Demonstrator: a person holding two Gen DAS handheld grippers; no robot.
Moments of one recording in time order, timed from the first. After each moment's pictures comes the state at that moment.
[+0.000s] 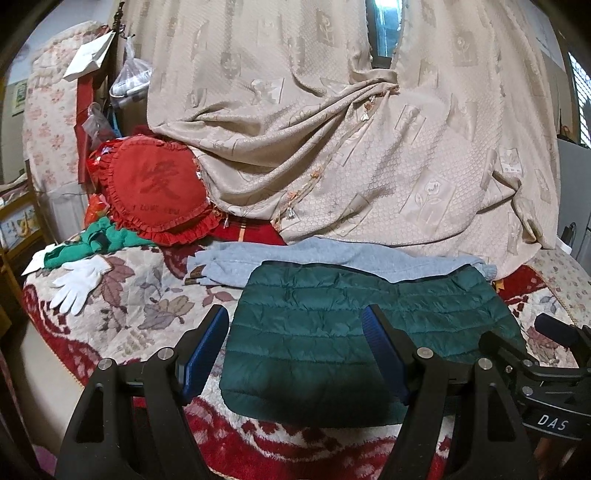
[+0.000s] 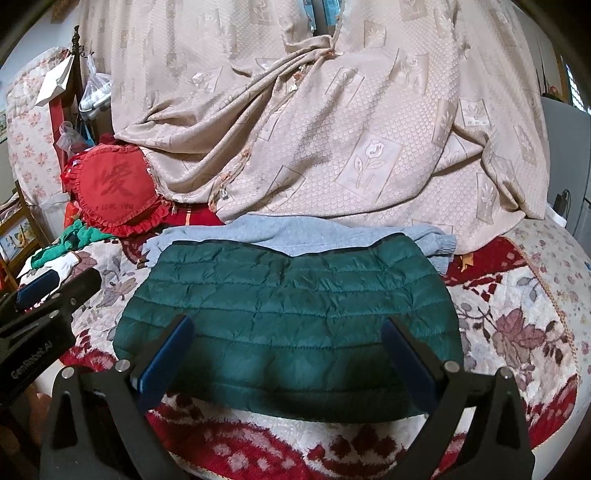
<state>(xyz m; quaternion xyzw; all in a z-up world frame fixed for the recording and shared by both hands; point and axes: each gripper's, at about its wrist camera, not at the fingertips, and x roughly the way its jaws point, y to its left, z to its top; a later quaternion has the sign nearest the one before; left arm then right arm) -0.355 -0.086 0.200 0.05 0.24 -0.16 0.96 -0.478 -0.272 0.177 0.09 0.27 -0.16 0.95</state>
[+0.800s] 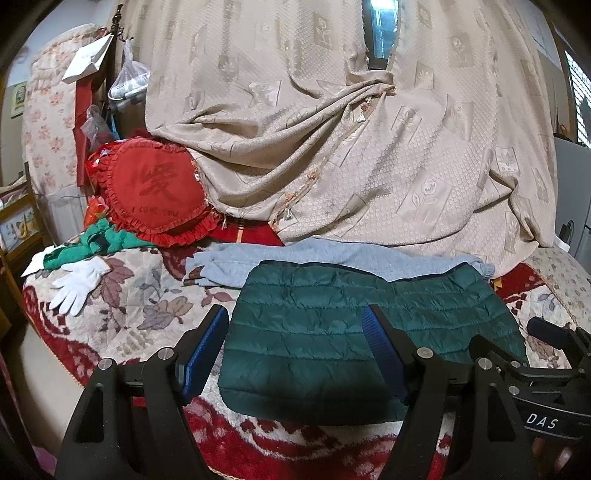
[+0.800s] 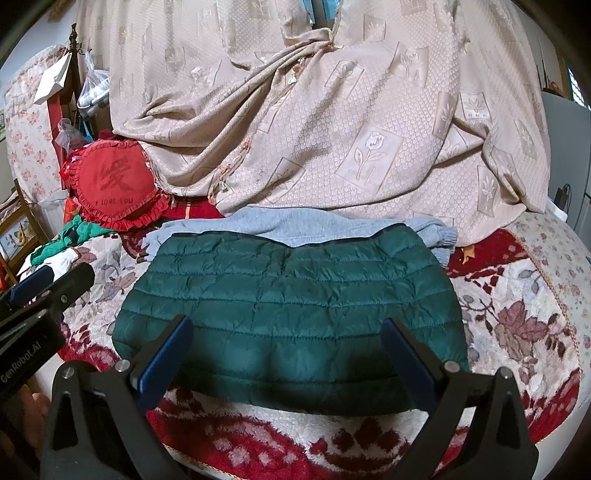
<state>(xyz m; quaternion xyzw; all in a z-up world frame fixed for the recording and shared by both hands) -0.360 -0.088 0.198 0.05 0.24 -0.17 0.96 -0.480 -0.272 0.171 0.09 0.28 -0.16 0.94</state>
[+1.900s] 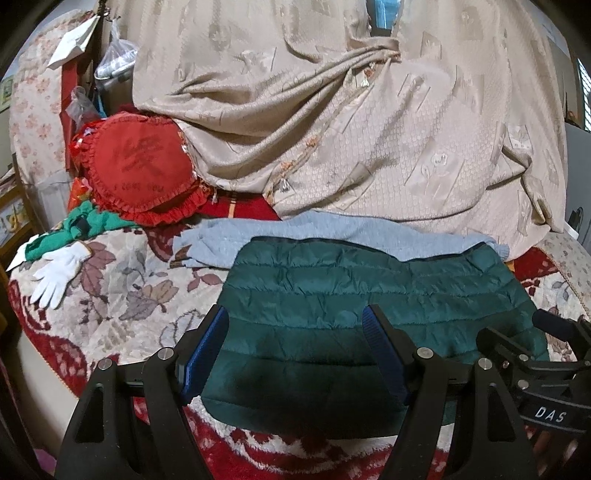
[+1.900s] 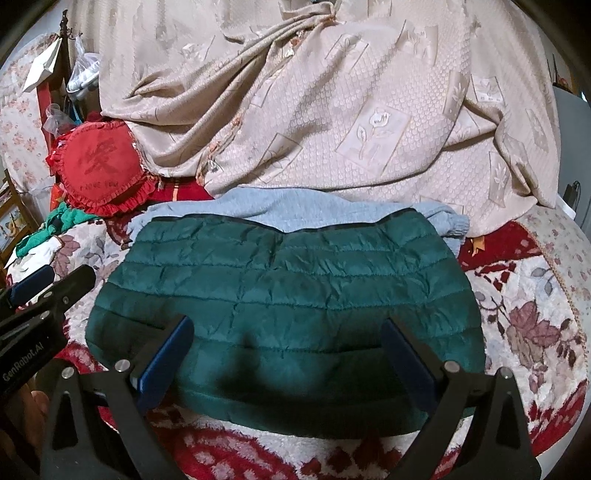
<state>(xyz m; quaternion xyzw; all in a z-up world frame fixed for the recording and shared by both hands) -0.310 -0.108 0.161 0.07 0.29 -0.17 0.94 -0.436 -0.294 0.141 0.10 0.32 -0.16 0.93</state>
